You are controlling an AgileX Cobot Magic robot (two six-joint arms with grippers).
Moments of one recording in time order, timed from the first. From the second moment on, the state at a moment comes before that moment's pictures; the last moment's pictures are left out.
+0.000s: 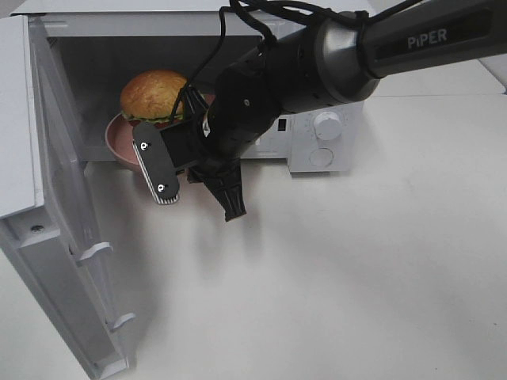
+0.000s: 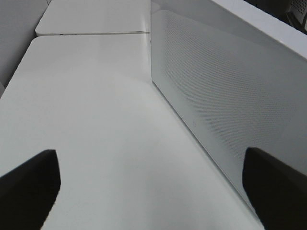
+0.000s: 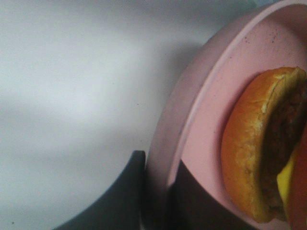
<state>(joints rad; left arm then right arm) 0.09 0.00 -0.51 -0.16 1.04 0.16 0.76 2.12 -1.45 -0.20 0.31 -1.16</state>
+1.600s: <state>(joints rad) 0.09 0.00 -0.51 -0.16 1.04 0.16 0.77 1.76 -0.92 -0.25 0.10 -1.25</state>
